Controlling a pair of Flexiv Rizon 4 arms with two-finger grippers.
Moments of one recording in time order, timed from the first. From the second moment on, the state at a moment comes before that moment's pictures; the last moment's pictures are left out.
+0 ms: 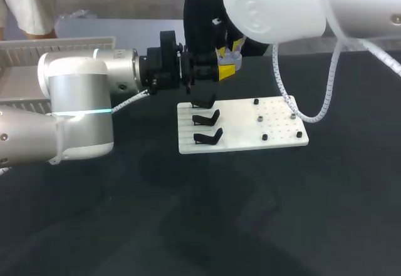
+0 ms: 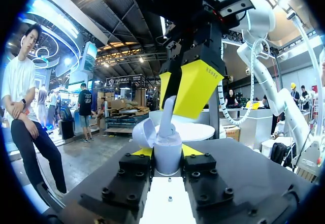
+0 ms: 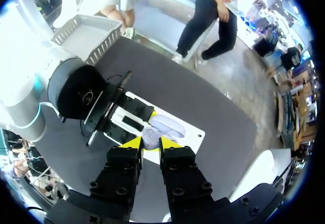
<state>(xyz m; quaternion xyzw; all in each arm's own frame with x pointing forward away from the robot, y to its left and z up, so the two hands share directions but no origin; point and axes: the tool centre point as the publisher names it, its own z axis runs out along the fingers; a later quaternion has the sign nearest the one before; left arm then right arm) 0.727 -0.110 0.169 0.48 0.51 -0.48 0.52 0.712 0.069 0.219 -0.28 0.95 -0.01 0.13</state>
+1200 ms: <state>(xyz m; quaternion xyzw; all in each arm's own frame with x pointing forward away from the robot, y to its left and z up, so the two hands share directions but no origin) 0.727 -0.110 0.168 0.48 0.51 -0.48 0.52 0.709 0.069 0.216 -0.29 0.95 -0.02 0.12</state>
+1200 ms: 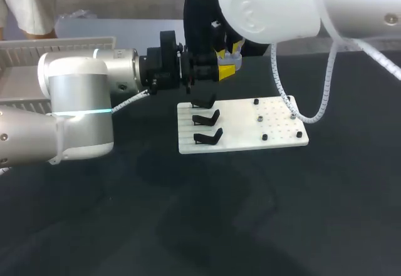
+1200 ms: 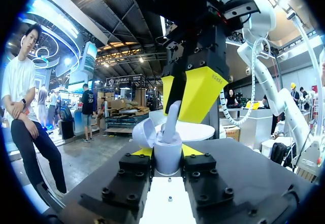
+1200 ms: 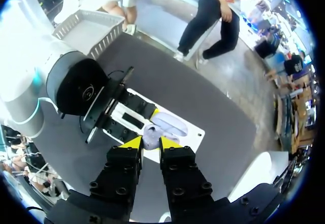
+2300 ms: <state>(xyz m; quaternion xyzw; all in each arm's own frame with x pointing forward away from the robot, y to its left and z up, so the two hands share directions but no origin) 0.727 -0.109 0.168 0.48 0.51 -0.48 0.52 0.712 0.067 0.209 -0.30 0.95 -0.03 0.11</state>
